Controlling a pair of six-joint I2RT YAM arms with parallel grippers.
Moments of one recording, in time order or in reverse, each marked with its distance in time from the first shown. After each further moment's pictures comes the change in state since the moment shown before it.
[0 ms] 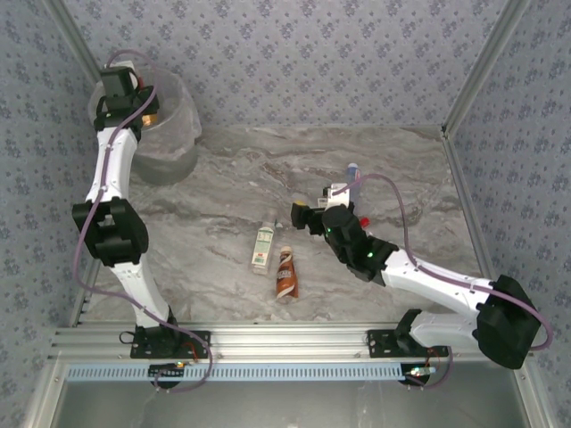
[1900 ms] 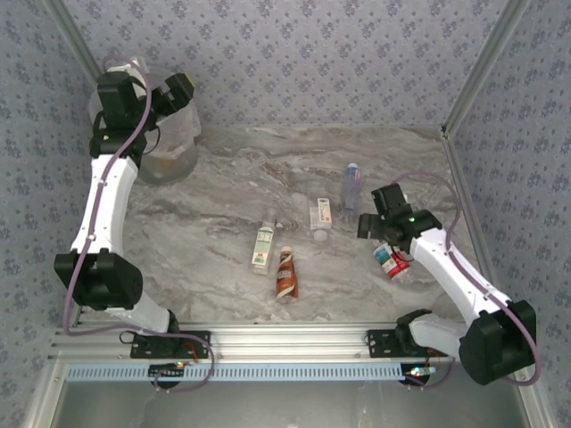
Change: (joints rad) left arm -0.119 -0.401 -0.291 0.092 0.373 -0.426; right arm -0.560 -0.042 0.160 -0.940 -0.255 -0.042
